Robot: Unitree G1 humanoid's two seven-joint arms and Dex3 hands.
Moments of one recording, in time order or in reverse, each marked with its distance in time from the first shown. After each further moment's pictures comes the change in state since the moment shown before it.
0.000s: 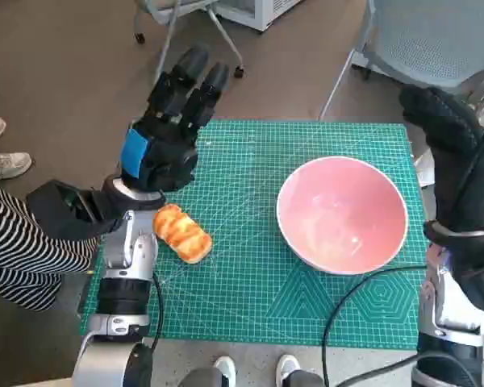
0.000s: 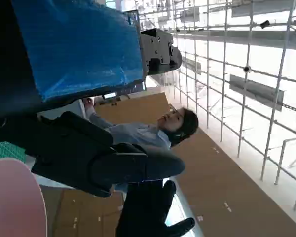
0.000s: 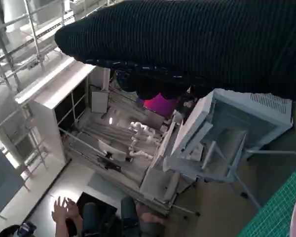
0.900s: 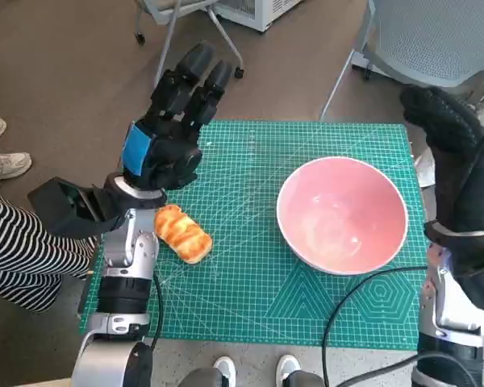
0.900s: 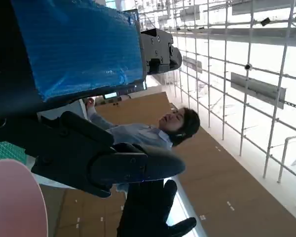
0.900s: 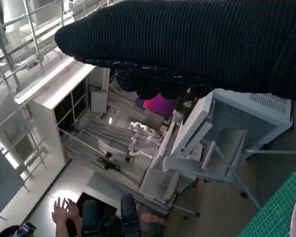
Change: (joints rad) left arm -0.004 0.002 -0.014 -0.004 0.008 0.004 0.018; right arm 0.012 -0.013 -0.025 0.014 0.008 -0.012 0.013
